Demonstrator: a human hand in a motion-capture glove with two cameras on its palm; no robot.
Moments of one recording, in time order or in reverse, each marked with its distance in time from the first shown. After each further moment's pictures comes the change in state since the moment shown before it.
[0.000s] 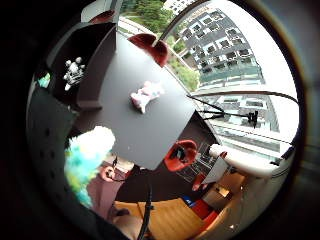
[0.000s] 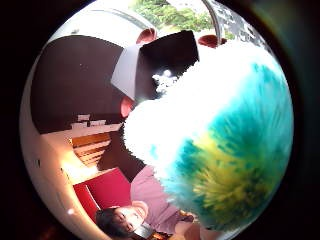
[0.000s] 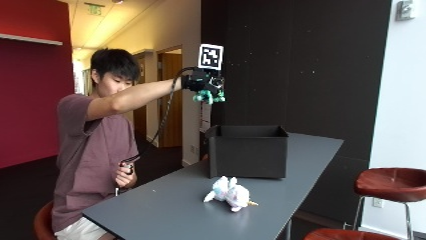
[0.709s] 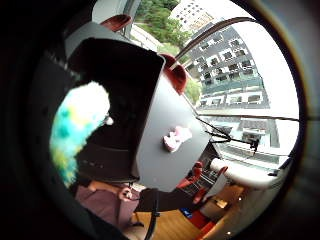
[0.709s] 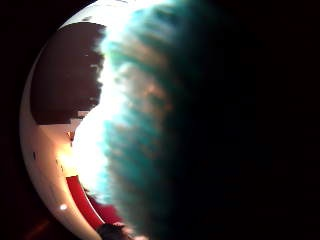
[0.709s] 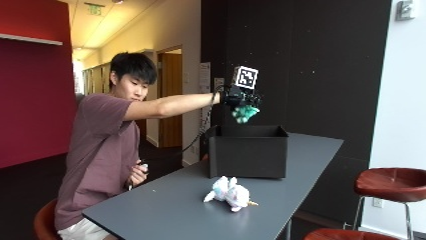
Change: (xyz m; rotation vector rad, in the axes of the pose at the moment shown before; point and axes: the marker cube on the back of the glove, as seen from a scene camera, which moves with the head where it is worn) arm -0.153 -0.164 0.065 -0.088 0.126 -0.106
